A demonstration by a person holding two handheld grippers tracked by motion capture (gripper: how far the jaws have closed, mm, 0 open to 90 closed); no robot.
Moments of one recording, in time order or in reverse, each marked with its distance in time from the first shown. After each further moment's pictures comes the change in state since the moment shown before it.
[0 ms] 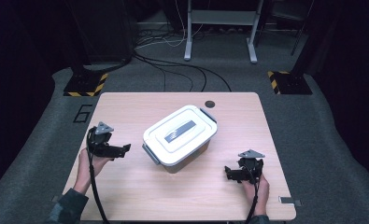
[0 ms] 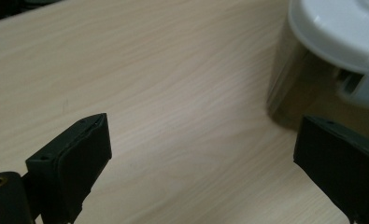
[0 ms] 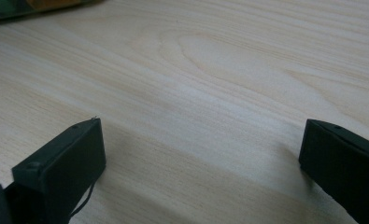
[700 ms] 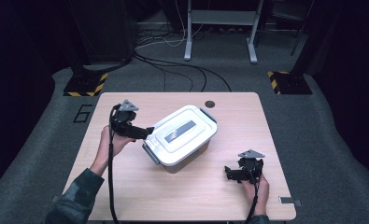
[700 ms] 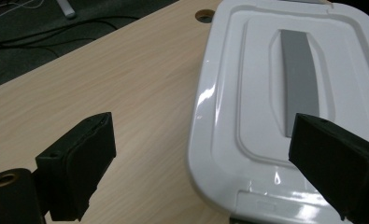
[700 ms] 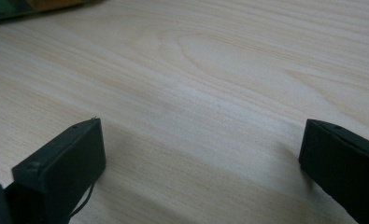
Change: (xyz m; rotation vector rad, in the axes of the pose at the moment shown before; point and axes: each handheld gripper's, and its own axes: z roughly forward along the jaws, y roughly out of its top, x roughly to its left) left arm -0.046 0.099 -0.005 -0.050 -0.110 0.122; right arm 0.000 0.000 0.000 0.000 0.000 0.000
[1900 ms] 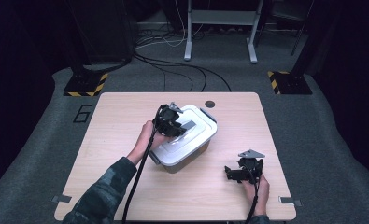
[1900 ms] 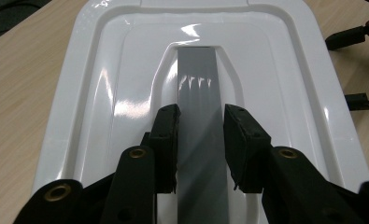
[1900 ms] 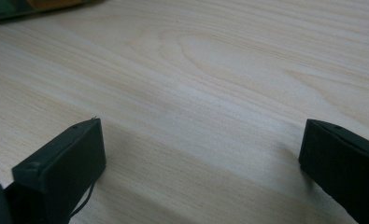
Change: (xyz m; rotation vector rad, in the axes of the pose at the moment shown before) left arm -0.077 0.053 0.092 0.150 -0.181 0.139; right arm 0.000 0.000 0.000 0.000 0.001 -0.001
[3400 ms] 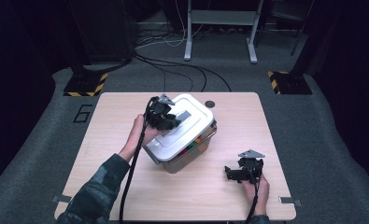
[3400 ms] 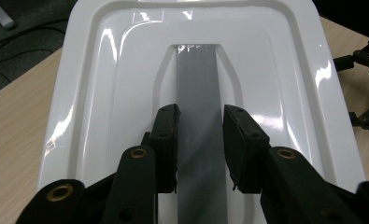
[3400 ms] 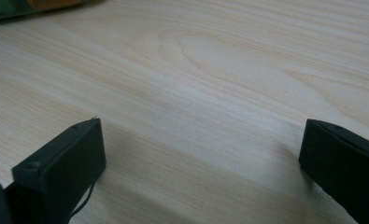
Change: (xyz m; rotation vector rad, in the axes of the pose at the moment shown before) left arm 0.010 0.007 -0.034 -0.072 0.028 0.001; right arm 0.000 0.000 0.000 -0.003 -0.001 0.002
